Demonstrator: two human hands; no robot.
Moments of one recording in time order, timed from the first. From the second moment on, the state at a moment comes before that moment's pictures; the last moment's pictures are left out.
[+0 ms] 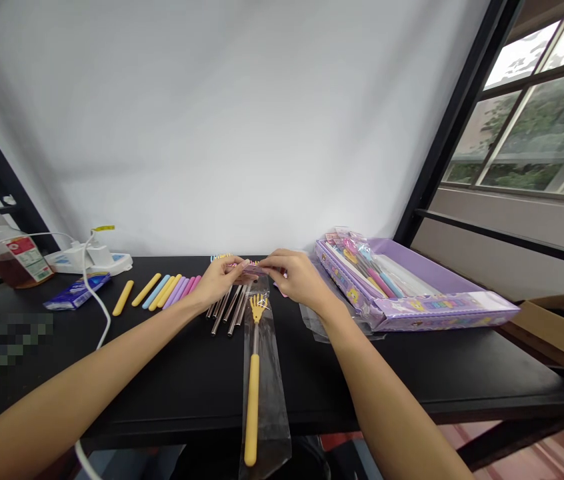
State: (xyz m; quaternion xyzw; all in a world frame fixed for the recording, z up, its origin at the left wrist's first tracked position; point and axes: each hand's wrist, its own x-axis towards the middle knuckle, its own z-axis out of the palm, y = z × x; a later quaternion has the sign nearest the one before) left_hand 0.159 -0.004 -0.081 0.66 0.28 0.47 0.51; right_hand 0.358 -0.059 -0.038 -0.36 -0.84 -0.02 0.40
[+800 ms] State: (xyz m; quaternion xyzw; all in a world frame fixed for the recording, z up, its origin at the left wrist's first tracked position) left_hand 0.159 -0.008 -0.076 0.66 0.30 0.46 0.51; right_hand 0.358 -0.058 -0.044 -0.39 -0.87 -0.08 0.30
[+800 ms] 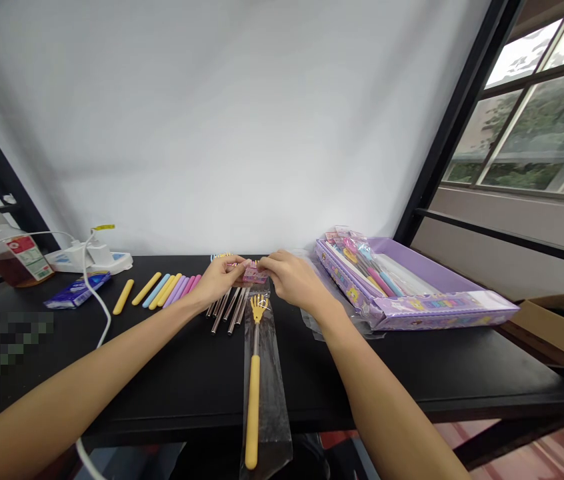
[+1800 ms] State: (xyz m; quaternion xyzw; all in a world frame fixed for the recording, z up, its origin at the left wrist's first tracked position) left_hand 0.157 -0.009 -0.073 0.69 0.31 0.46 0.47; right_hand 0.347 -0.062 -0.047 -0.40 -0.84 -0.06 0.36
